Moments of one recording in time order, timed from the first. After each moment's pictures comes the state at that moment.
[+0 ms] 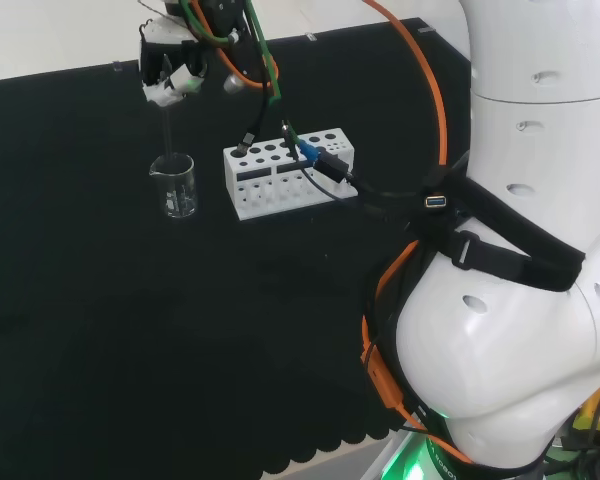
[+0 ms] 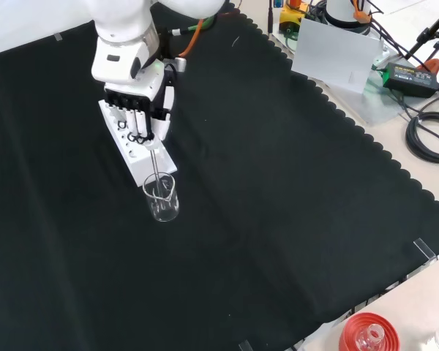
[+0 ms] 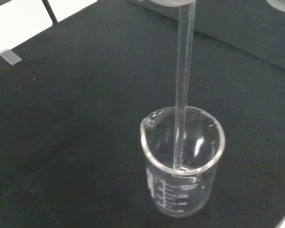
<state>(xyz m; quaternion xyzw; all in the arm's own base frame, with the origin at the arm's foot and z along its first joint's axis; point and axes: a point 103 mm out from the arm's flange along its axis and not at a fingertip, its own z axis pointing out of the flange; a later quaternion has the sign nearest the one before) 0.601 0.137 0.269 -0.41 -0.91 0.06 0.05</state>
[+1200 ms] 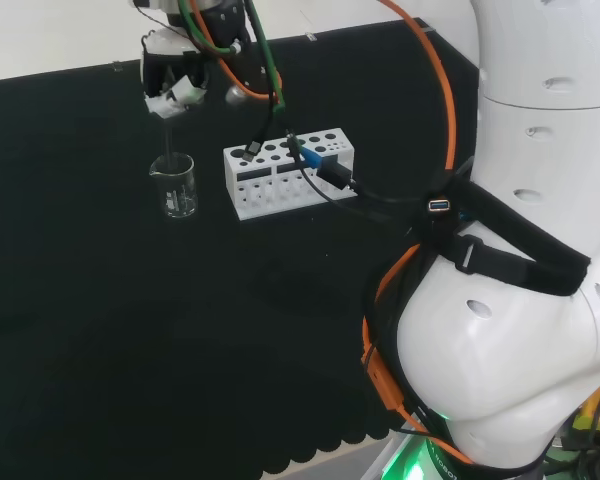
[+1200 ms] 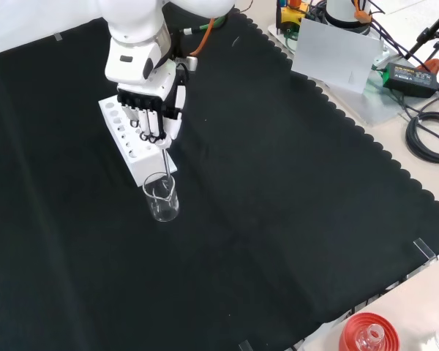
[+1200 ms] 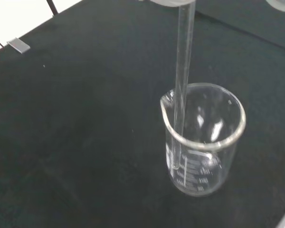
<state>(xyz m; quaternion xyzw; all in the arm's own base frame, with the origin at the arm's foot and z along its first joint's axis) 0.578 0.148 0.263 -0.41 -0.91 0.06 0.06</state>
